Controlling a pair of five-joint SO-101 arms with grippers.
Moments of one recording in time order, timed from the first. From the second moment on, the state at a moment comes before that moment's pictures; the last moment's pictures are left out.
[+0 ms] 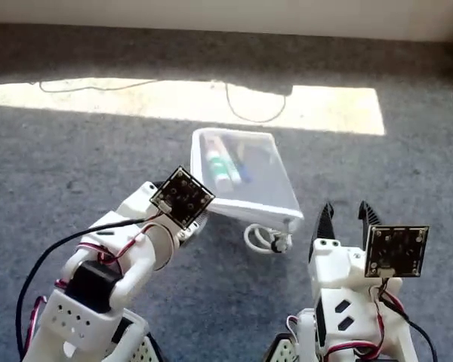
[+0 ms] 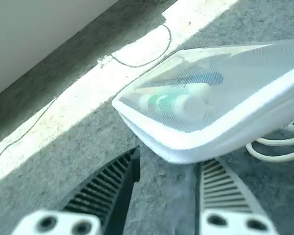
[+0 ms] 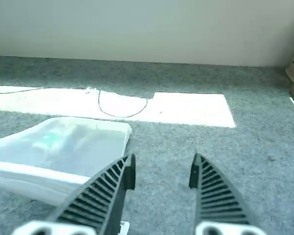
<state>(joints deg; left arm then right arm) 19.3 -72.4 59.6 57.0 -15.3 0.1 -97.3 48.0 77.8 4.3</state>
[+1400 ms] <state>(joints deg) -1.5 -82.0 44.3 82.4 -15.3 2.8 -97.4 57.2 83.8 4.3</state>
